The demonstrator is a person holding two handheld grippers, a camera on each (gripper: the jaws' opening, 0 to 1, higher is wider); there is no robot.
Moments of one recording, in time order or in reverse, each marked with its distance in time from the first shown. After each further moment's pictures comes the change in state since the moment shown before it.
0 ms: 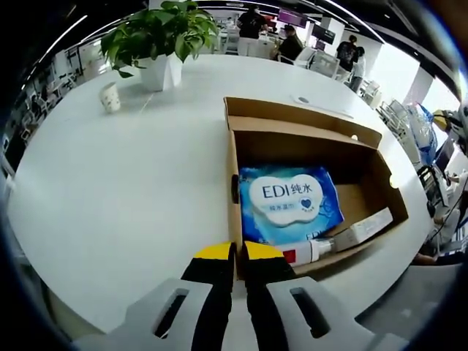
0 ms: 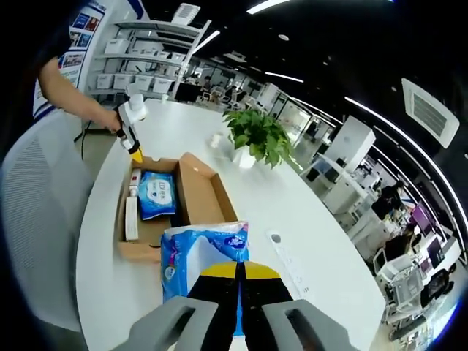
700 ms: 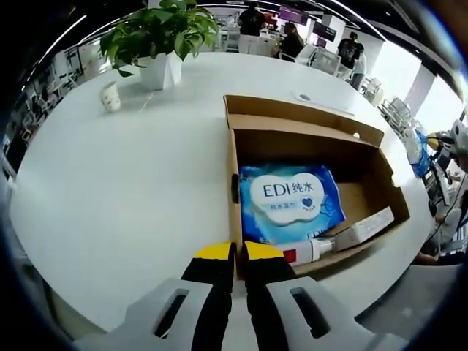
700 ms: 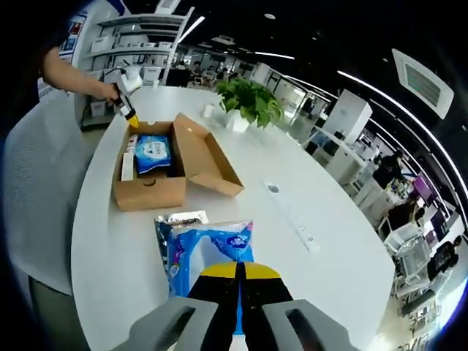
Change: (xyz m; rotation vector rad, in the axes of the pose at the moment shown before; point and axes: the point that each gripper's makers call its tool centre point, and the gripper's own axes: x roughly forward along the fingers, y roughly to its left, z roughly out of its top) left arm 0.009 0.009 0.004 0.004 0.018 0.013; right arm -0.017 -0.011 -0.111 0.092 0.112 0.013
